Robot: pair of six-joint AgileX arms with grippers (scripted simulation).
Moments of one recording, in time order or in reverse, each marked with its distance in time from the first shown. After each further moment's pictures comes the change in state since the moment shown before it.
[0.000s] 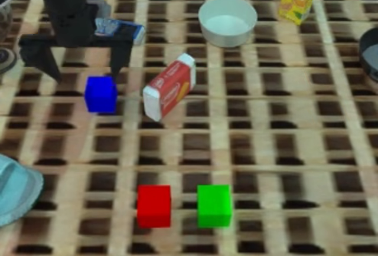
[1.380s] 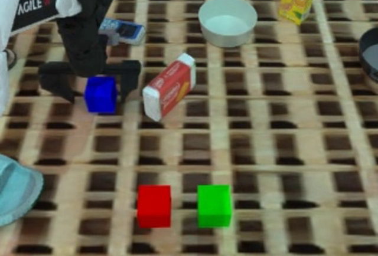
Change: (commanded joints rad) left arm 0.003 0.101 -0.144 0.283 -0.005 -0.019; right arm -0.028 -0.061 -0.049 0.043 0.005 0.028
